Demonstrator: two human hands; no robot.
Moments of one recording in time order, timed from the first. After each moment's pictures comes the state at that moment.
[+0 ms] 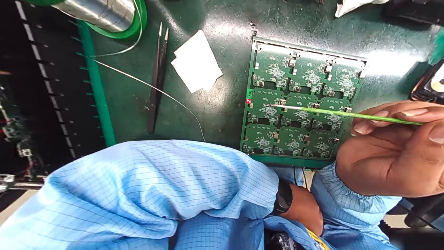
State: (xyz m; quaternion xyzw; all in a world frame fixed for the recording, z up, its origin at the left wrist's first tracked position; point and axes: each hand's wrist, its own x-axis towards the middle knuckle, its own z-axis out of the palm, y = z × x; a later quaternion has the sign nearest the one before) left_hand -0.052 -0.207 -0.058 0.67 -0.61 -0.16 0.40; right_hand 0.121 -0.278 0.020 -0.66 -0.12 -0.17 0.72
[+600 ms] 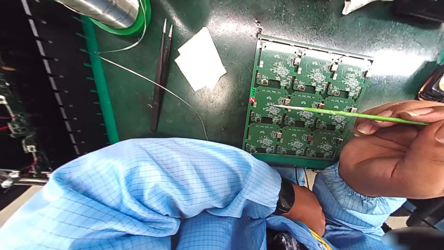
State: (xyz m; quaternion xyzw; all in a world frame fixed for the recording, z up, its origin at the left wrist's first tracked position) left_hand -0.056 -0.210 -0.057 0.68 -0.61 -0.17 0.38; right_hand 0.122 -0.280 0.019 -0.66 -0.12 -0.16 0.72
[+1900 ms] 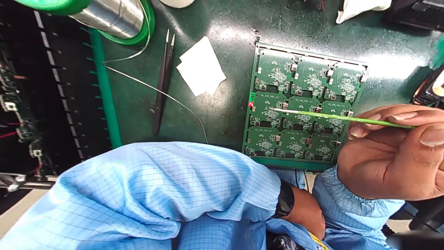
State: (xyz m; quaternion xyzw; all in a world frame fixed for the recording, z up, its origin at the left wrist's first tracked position) left_hand -0.053 -0.209 -0.055 0.68 -0.61 -0.17 0.36; right_hand 0.121 -0.276 0.021 -0.67 -0.13 -0.16 0.71
